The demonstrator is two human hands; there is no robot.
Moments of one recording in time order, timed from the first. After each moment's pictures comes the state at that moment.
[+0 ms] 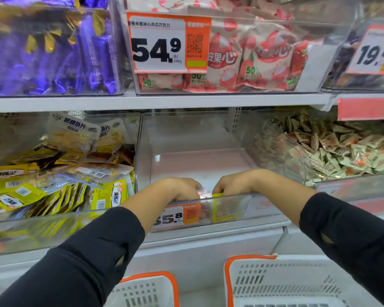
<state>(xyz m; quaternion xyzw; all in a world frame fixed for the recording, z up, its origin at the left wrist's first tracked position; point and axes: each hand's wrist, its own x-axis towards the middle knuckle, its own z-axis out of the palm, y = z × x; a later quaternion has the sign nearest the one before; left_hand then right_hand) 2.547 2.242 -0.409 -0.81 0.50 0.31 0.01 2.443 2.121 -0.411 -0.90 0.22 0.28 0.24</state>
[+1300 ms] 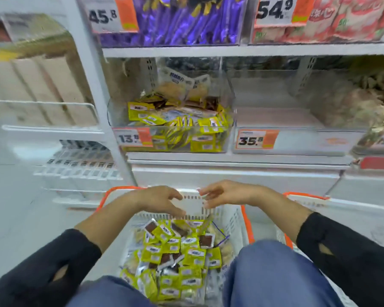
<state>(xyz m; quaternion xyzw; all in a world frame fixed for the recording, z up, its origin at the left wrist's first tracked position) 2.530 2.575 -0.455 -0.84 0.37 0.38 -0.09 2.428 2.375 -0.494 -0.87 0.10 0.19 0.45</state>
